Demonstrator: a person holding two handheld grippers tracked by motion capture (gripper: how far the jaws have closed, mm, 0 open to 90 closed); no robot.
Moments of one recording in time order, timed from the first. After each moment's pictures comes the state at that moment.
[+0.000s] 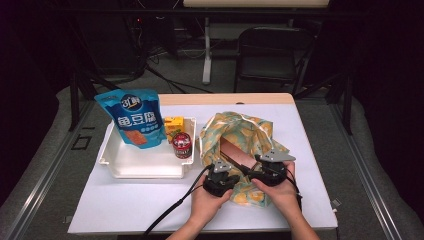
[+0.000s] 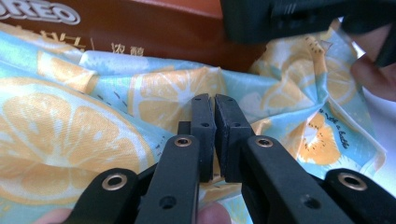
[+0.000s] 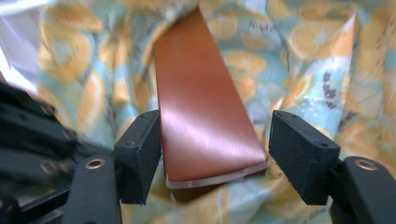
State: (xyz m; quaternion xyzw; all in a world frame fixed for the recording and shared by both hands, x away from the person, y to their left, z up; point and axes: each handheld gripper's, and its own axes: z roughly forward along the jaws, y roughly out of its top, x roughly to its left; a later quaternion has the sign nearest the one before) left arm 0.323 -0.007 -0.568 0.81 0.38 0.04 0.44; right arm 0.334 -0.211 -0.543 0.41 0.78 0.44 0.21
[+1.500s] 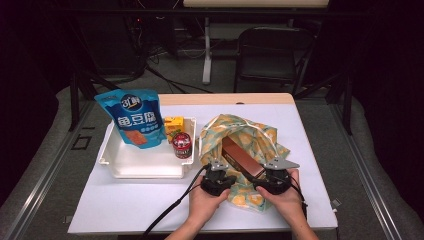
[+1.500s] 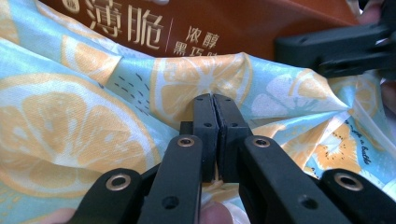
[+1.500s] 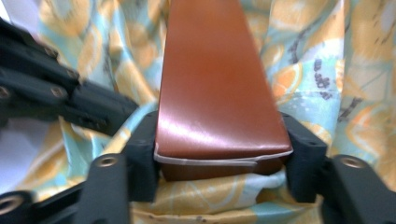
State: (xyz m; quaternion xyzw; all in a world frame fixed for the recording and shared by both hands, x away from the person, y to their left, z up) left arm 0.325 -0.001 -0.570 0.80 0.41 0.03 0.43; right arm 0.316 -0.221 -0.549 0.41 0.78 0.43 0.19
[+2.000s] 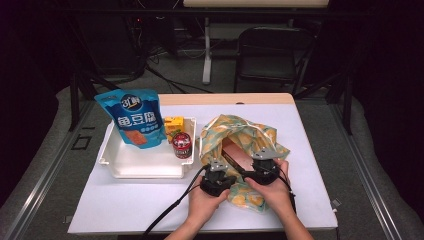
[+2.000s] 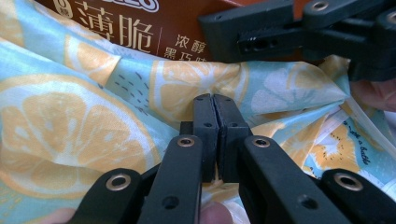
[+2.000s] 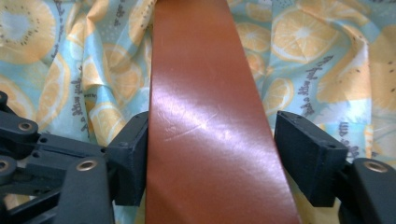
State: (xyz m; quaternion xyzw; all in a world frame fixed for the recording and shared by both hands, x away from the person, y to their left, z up) left arm 0.325 0.001 -0.569 0.80 0.41 0.03 0.43; right arm 0.343 -0.191 -0.550 0.43 0.79 0.38 0.21
